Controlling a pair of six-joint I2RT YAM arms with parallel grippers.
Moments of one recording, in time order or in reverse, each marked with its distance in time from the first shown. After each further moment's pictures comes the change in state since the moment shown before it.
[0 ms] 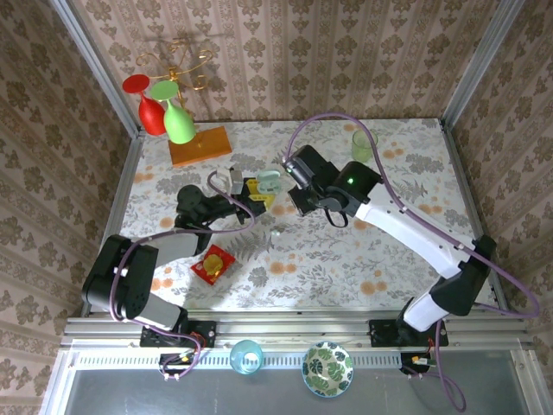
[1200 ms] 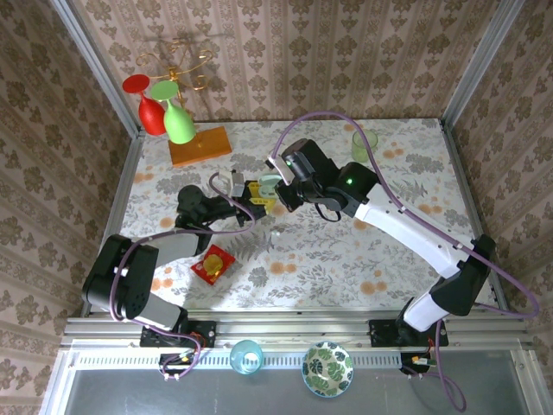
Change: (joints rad) left arm -0.006 0.000 0.000 -0.001 0.053 0.000; right arm 0.000 0.009 -0.008 0.195 -0.154 -0.156
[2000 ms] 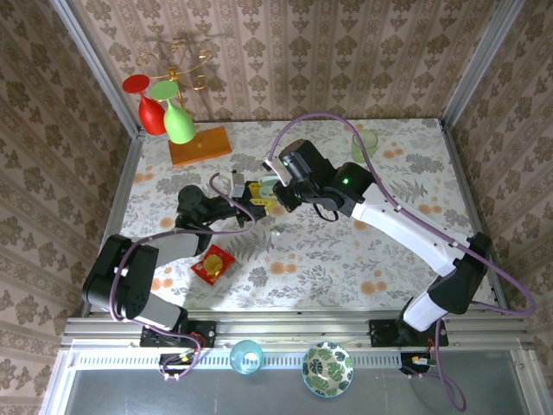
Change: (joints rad) left arm 0.000 0.000 0.000 0.000 0.006 -0.001; right arm 0.000 0.018 -0.001 0.004 0.001 -0.048
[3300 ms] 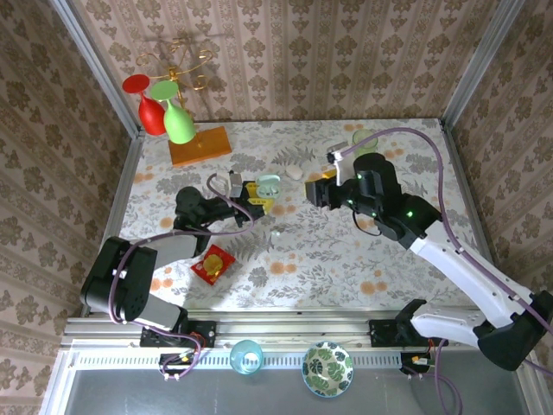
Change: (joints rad) left arm 0.013 -0.016 -0.019 0.000 -0.026 0.002; right arm -0.231 -0.452 -0.518 0.409 -0.193 0.258
